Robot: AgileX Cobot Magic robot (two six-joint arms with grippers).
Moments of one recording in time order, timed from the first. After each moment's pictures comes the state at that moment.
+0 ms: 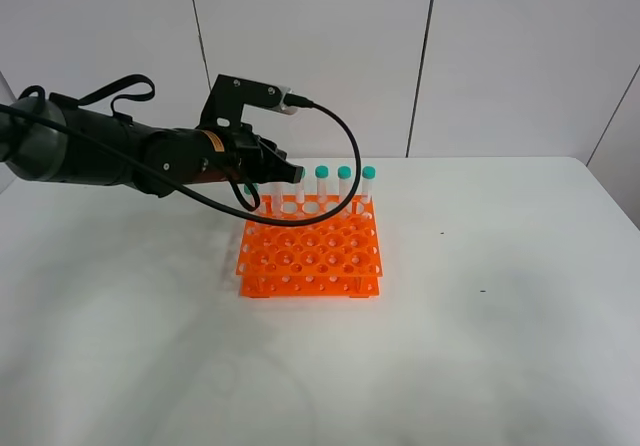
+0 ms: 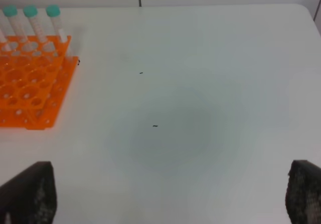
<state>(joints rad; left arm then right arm) -0.49 1.84 -1.08 0.03 -0.28 0.00 0.04 0.00 -0.50 0.03 1.03 -0.01</state>
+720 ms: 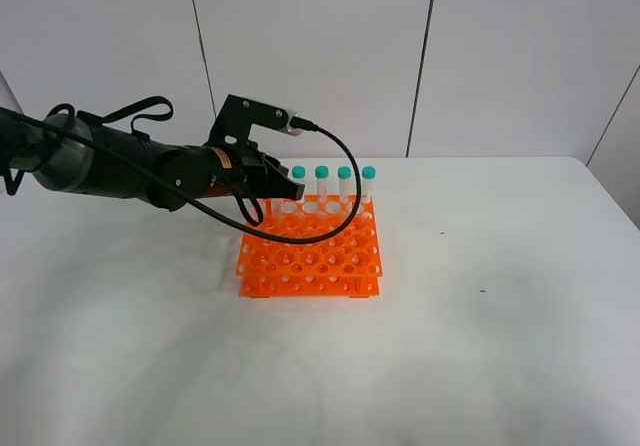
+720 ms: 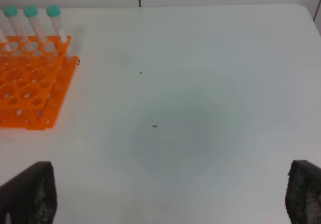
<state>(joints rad) -0.49 1.91 -1.08 0.05 -0.32 0.02 0.04 0.00 -0.50 0.03 1.03 -0.01</state>
